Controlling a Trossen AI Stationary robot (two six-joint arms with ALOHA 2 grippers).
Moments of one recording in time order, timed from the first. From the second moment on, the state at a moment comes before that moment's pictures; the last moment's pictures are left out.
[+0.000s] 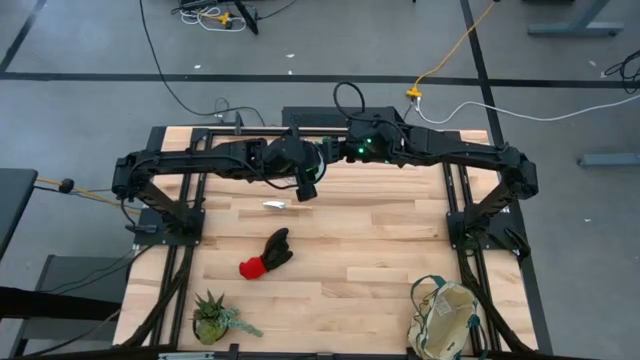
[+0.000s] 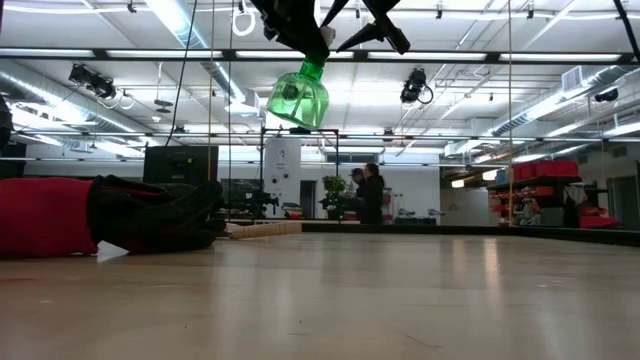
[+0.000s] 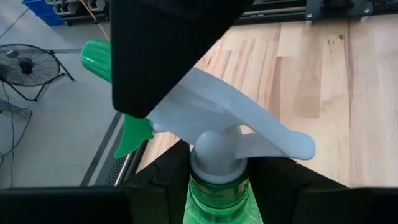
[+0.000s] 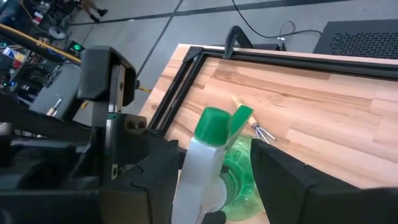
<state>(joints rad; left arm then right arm) 0.10 1.55 1.48 -0.57 -0.37 0.12 -0.16 1.60 1.63 -0.57 0.23 0.92</state>
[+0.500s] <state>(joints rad) 0.10 1.55 1.48 -0.57 -0.37 0.12 -0.16 1.60 1.63 -0.56 0.22 0.92</state>
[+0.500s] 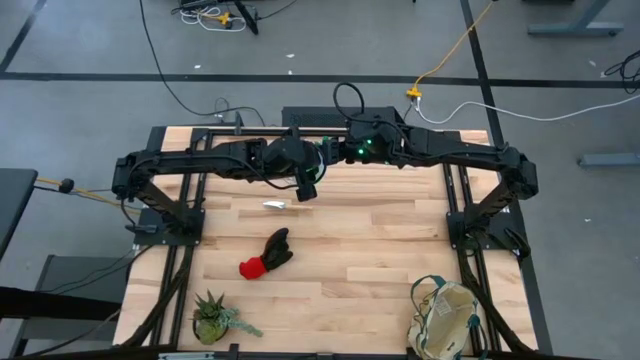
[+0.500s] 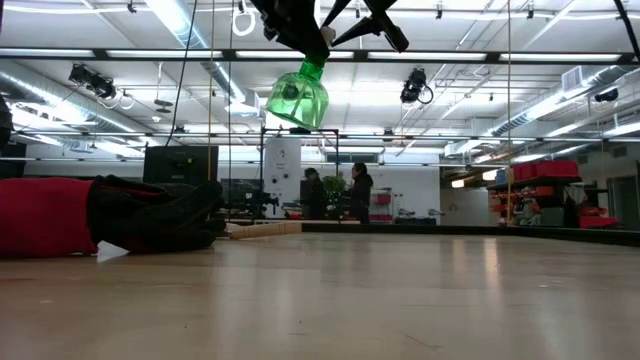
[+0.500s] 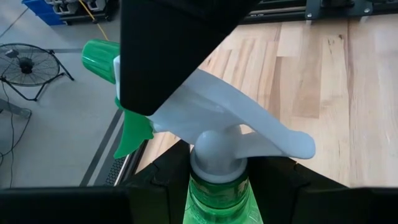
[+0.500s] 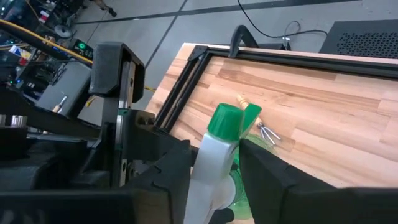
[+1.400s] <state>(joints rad) 0.10 1.55 1.48 -0.57 -0.37 0.12 -0.16 1.60 1.63 -0.55 0.21 0.91</state>
